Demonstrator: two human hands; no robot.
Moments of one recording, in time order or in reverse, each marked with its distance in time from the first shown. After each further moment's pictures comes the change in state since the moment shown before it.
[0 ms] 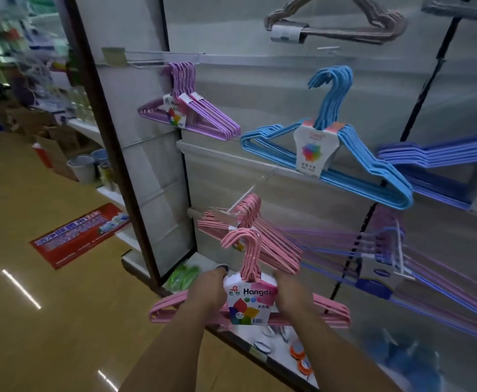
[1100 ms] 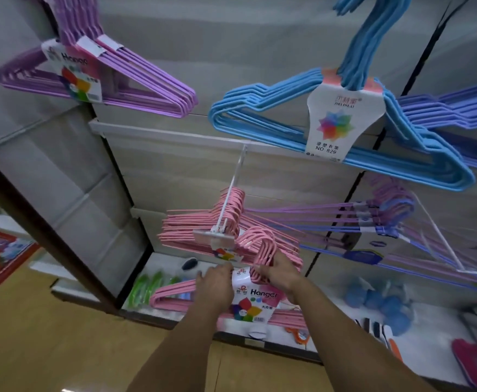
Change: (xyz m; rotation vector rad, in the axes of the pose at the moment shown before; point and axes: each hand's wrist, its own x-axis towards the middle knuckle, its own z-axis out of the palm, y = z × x) left_hand 0.183 -0.034 0.040 0.069 -0.187 0.239; right_hand 0.156 -0.040 0.032 1.019 -0.083 0.430
